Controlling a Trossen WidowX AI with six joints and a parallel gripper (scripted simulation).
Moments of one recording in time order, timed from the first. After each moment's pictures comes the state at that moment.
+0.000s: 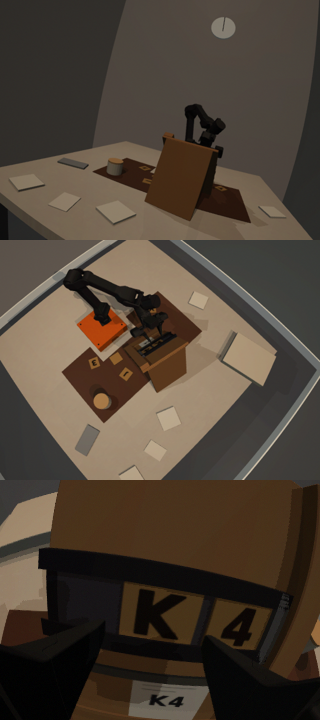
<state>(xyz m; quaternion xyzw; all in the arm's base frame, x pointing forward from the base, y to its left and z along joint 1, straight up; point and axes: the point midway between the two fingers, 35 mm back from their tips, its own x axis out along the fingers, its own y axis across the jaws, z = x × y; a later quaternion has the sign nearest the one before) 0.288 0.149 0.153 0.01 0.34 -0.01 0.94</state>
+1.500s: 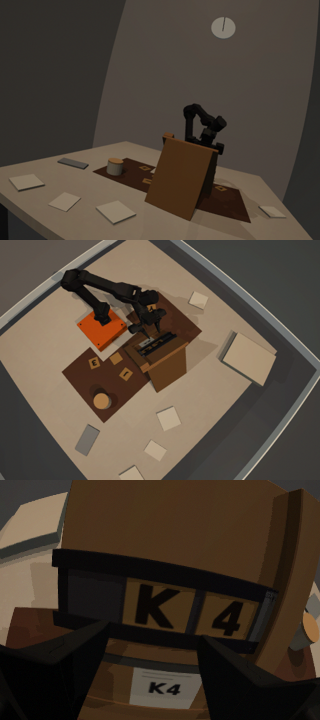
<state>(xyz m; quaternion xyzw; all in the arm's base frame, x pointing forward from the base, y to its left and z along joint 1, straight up) 0.273 0.148 0.166 0.01 0.34 -0.01 0.94</state>
